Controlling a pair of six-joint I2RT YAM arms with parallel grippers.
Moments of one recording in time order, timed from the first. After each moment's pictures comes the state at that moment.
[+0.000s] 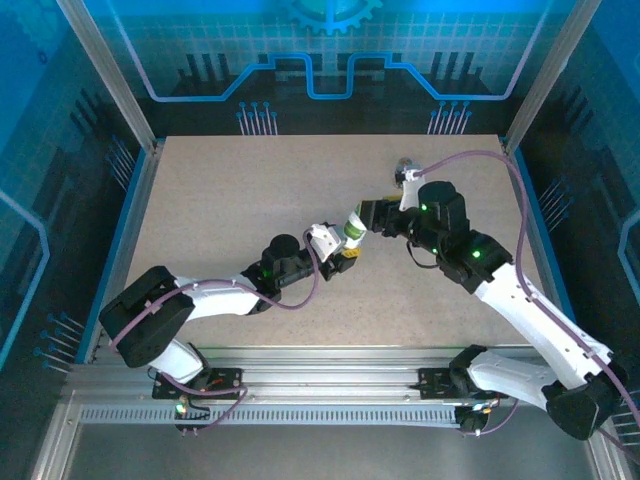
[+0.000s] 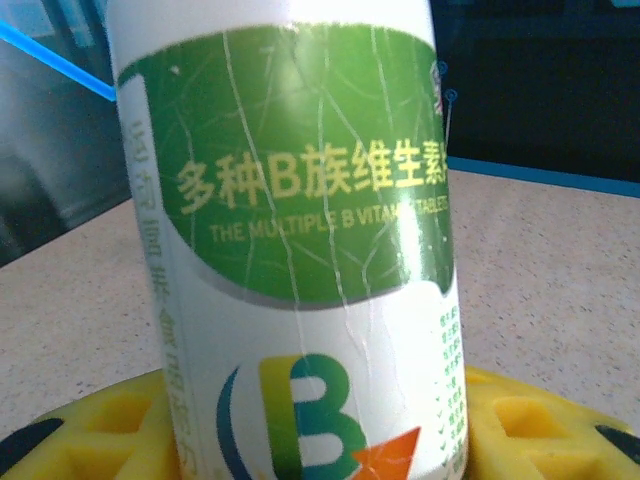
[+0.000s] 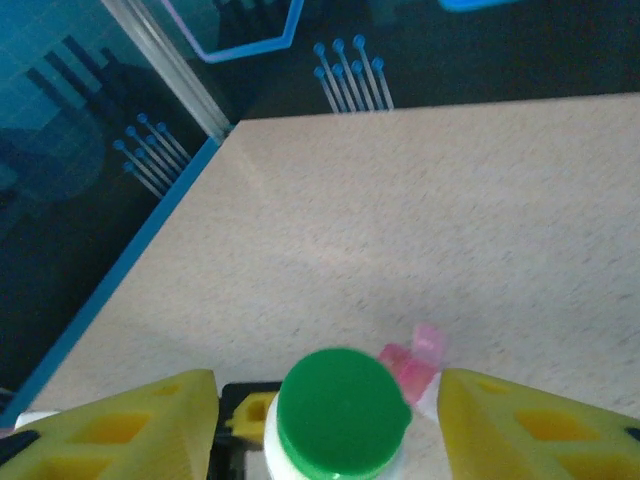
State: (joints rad) left arm -0.77 1.54 0.62 0.81 0.16 0.10; right arm 0.58 1.07 1.07 -0.40 -0.04 0.46
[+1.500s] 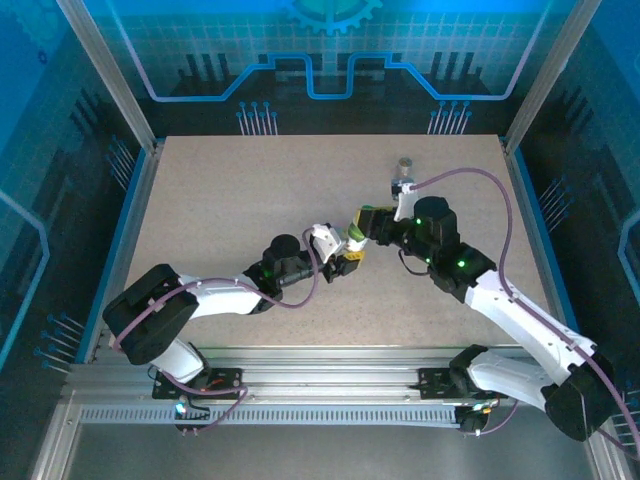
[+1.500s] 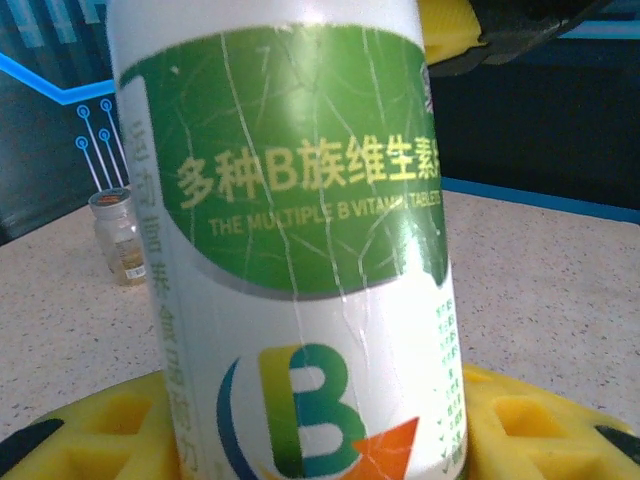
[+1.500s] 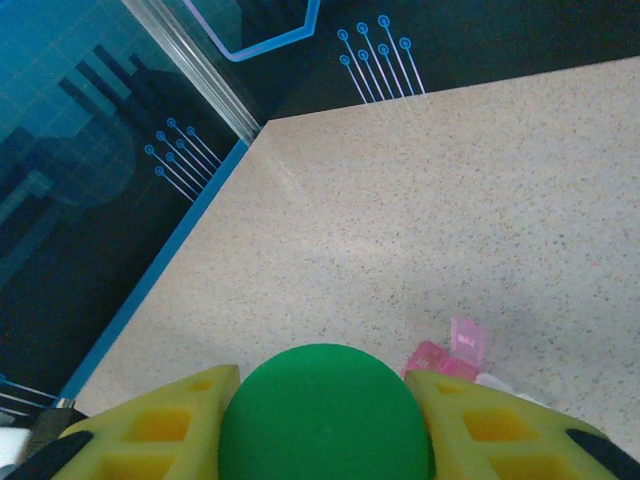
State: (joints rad) left arm -0.78 1.56 0.63 0.84 0.25 0.05; right arm 0.56 1.05 0.85 -0.13 -0.11 0.48
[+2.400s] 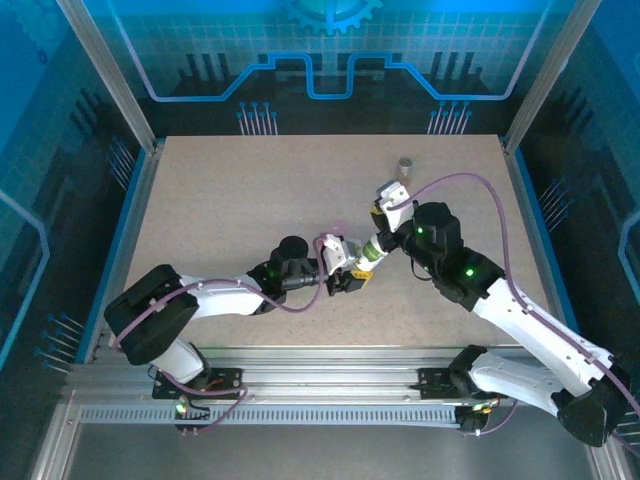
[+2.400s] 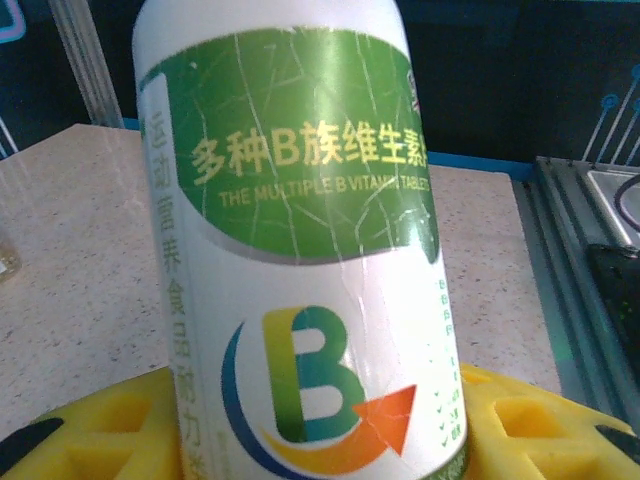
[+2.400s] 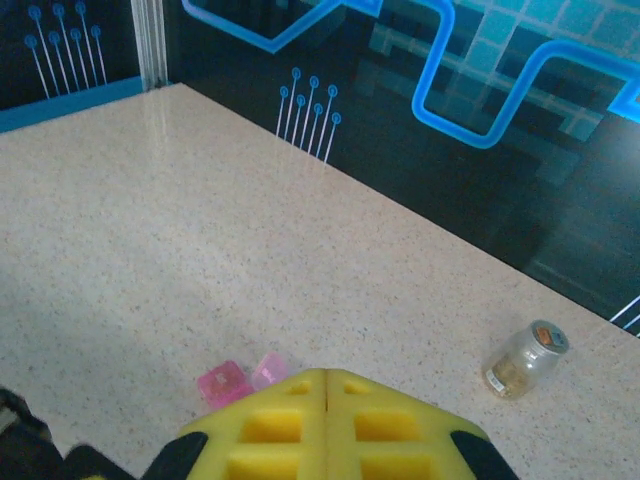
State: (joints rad) left arm -0.81 1.56 0.65 0.74 0.44 0.08; right arm 0.67 0.99 0.92 -0.24 0.18 -0.15
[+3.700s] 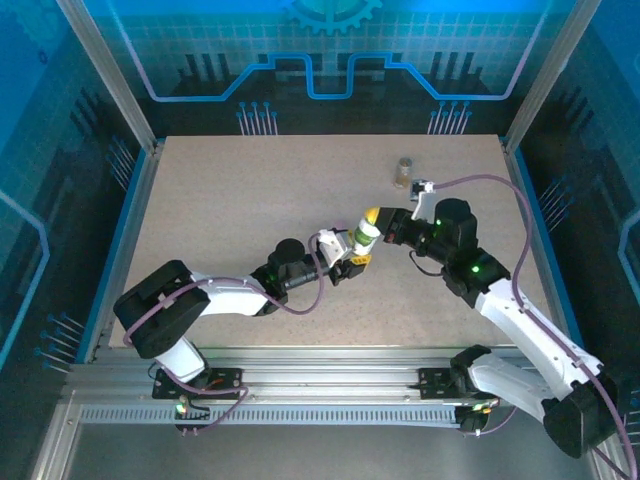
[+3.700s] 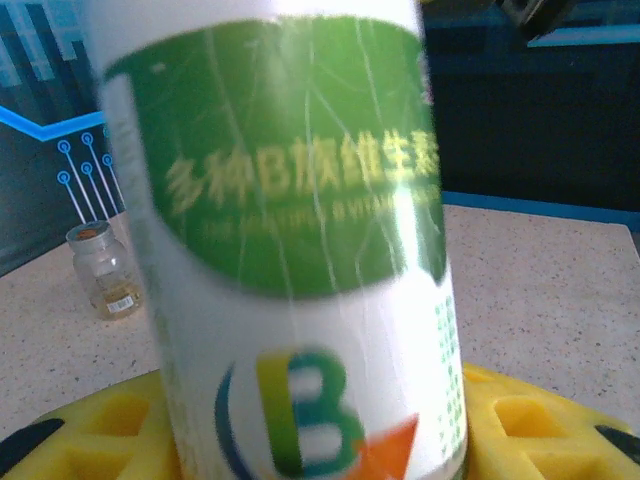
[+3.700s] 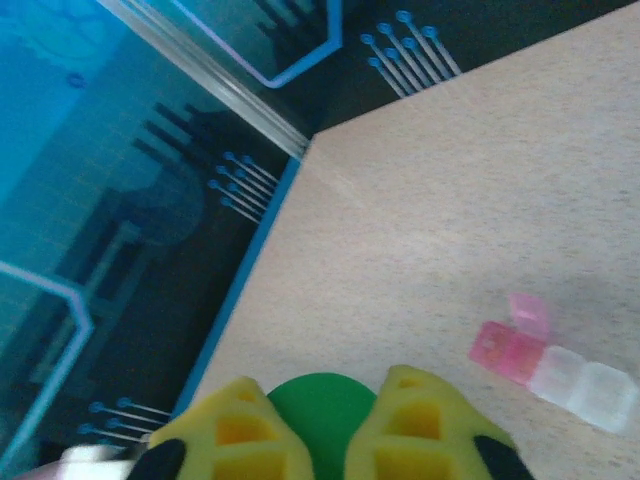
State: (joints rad) left arm -0.81 1.62 0.63 0.93 0.25 0.09; right arm 0.45 0.96 0.79 -0.07 -0.30 0.71
